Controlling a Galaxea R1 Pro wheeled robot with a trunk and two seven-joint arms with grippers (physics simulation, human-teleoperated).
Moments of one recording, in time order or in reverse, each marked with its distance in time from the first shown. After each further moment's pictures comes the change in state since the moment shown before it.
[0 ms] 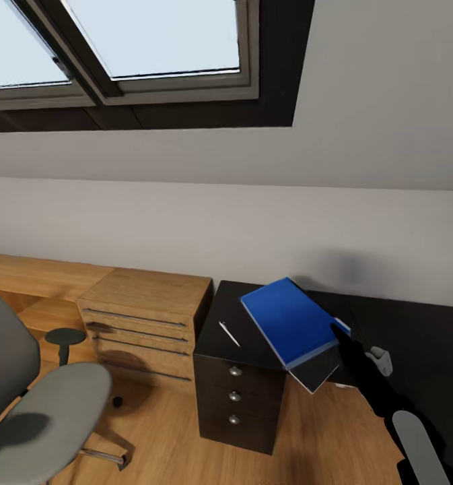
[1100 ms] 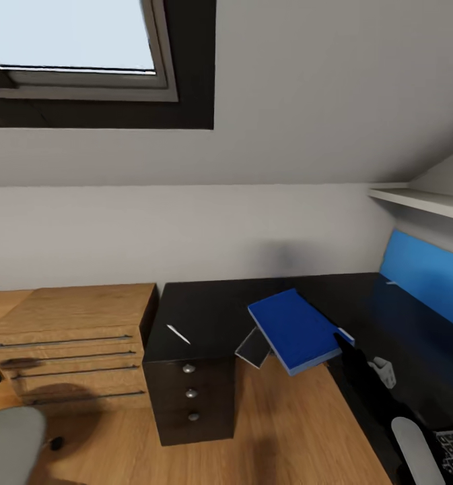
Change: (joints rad) left arm 0.000 -0.002 -0.001 0.041 -0.001 -0.127 -0.001; right arm 0.000 0.004 -0.026 0.083 0.008 -0.028 -0.002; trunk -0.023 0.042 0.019
